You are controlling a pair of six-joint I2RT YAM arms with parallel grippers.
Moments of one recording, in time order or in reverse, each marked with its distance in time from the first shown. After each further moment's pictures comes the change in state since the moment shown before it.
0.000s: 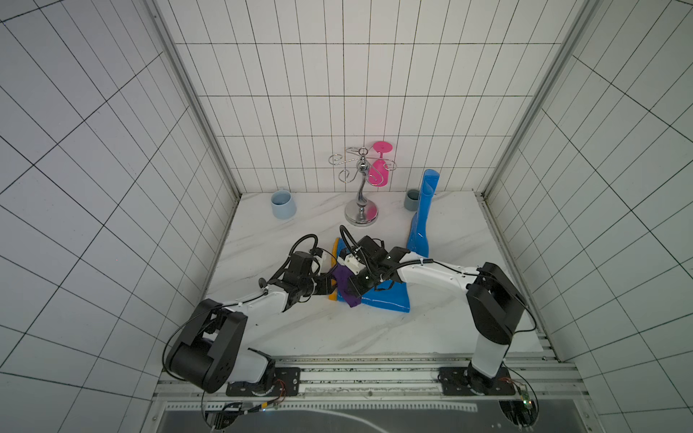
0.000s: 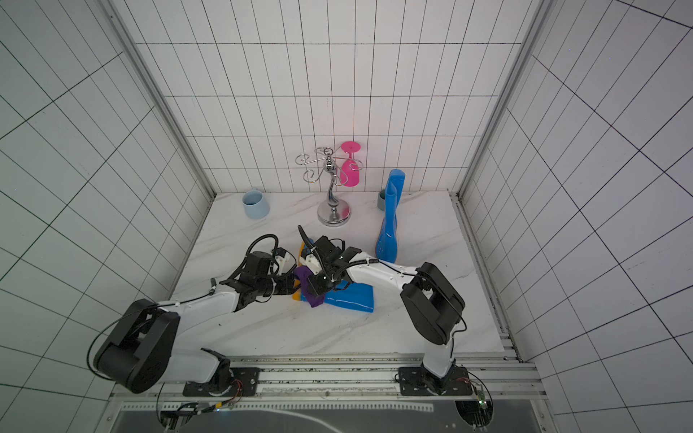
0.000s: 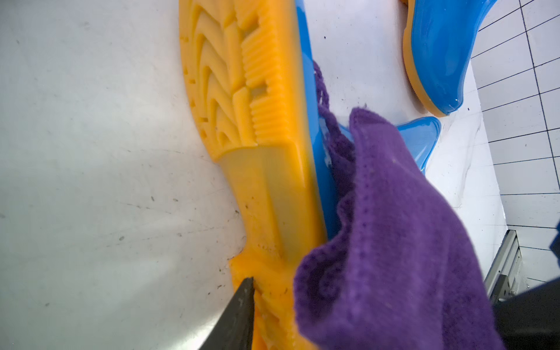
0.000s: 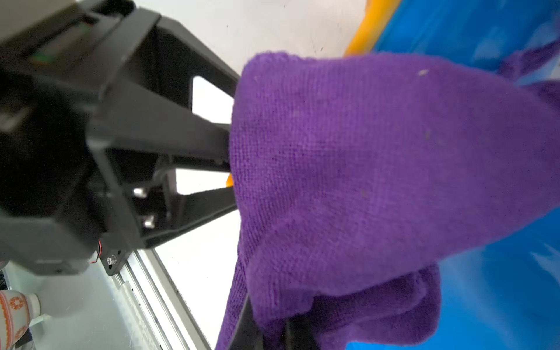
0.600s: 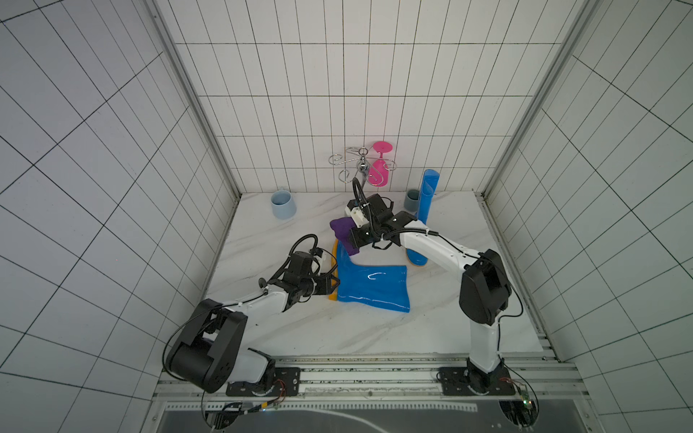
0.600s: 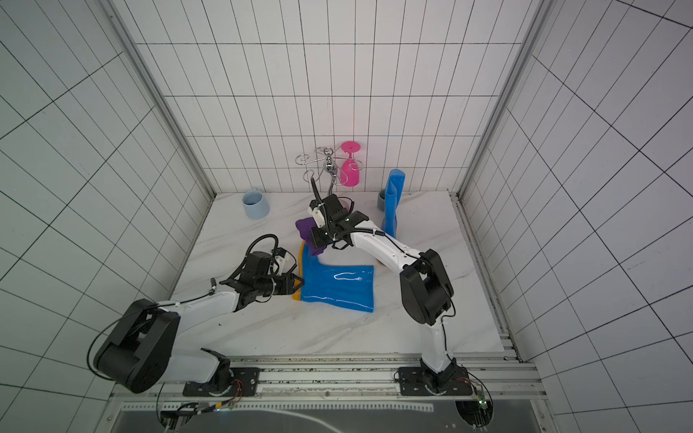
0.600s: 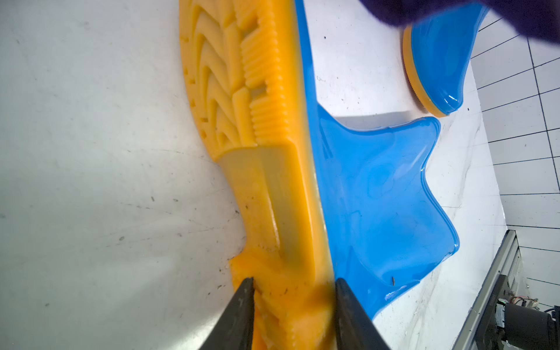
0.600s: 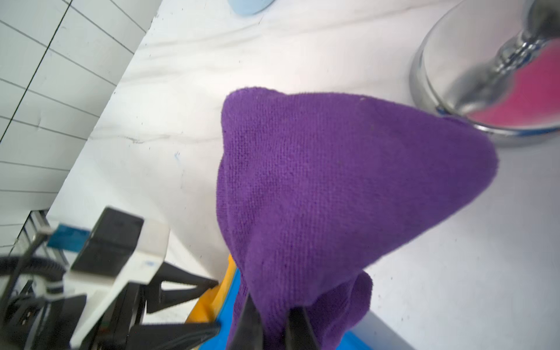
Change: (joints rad) left arm 0.001 0.000 0.001 0.000 0.001 0.000; right arm -0.179 0.201 0.486 -0.043 0.136 -0.008
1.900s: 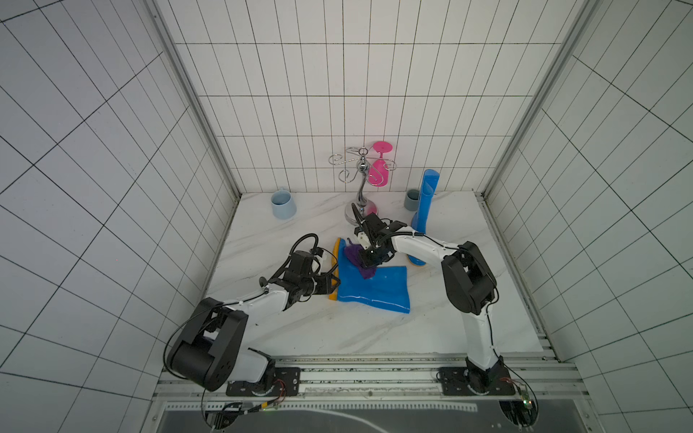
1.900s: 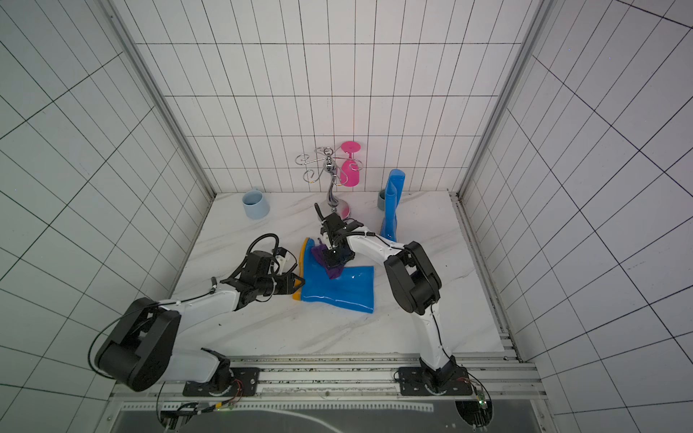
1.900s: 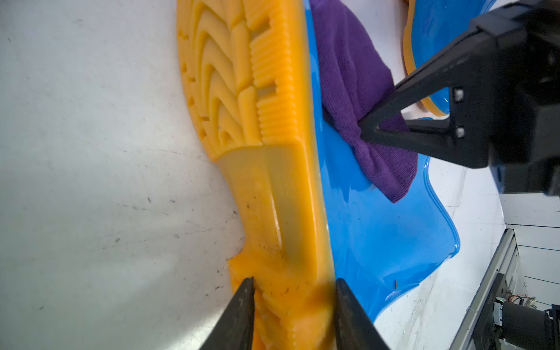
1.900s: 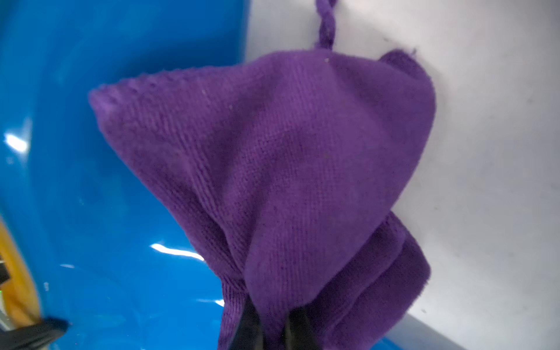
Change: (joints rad) left arm 0.000 0.011 0.011 -0.010 0.006 0.000; right arm -0.048 0.063 -0.172 -0.182 0.060 -0.064
